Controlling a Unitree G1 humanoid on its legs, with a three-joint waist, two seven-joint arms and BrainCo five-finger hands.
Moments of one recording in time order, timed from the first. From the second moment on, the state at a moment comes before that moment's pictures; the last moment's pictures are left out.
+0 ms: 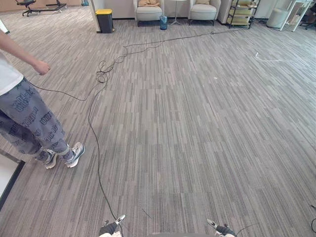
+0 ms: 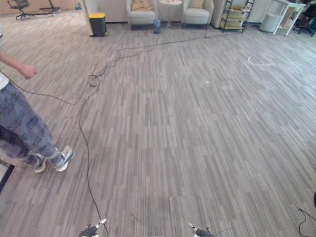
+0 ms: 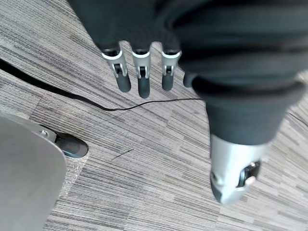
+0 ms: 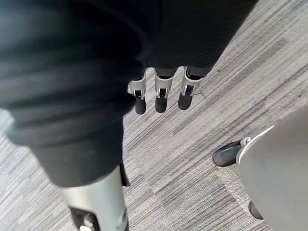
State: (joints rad) left arm 0.13 0.01 0.31 1.02 -0.16 -0.02 0.12; right arm 0.08 0.00 -0.41 1.05 0.20 -0.01 -0.15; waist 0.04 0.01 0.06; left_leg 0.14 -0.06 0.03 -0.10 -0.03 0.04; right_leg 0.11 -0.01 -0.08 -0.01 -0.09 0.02
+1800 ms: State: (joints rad) left arm 0.07 -0.02 0.39 0.94 -0.16 -0.02 0.07; right arm 0.07 0.00 -0.37 1.01 0.28 -0.01 -0.11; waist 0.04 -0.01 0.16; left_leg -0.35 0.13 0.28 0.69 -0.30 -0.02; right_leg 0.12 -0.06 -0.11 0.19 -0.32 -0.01
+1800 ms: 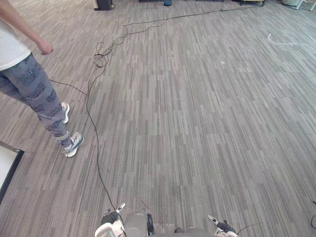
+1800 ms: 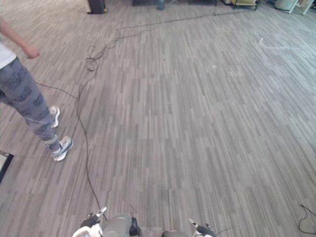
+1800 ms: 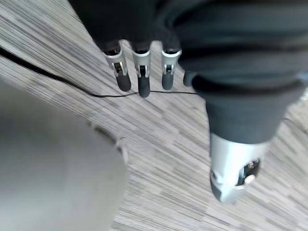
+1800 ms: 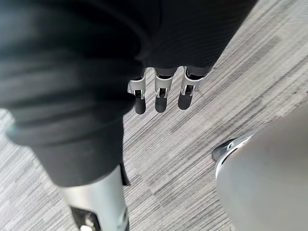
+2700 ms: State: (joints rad) left arm -0.03 -0.07 0.33 1.03 -0.14 -0.01 0.06; right arm 0.00 0.02 -0.43 0.92 0.20 -0.03 -0.08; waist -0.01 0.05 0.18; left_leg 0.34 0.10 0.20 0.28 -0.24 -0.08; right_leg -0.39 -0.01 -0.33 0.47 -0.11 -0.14
